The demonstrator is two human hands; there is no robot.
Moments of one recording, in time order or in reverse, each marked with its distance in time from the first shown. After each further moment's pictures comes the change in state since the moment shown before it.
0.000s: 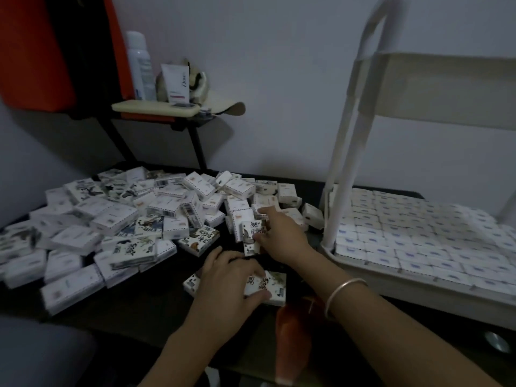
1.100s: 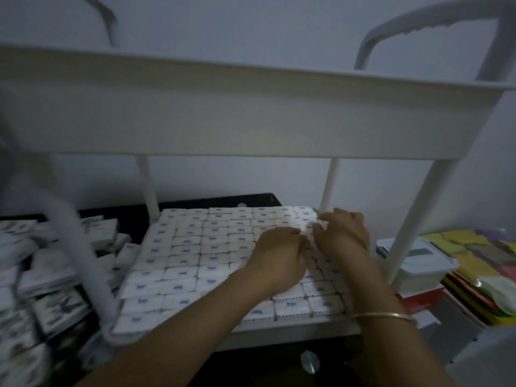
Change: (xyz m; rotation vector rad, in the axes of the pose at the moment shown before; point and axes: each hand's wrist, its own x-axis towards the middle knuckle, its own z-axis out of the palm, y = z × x) left_hand 0.198 0.291 0.165 -0.107 -0.352 0.493; right_hand -0.108 0.265 -0.234 -0.292 0.379 0.829
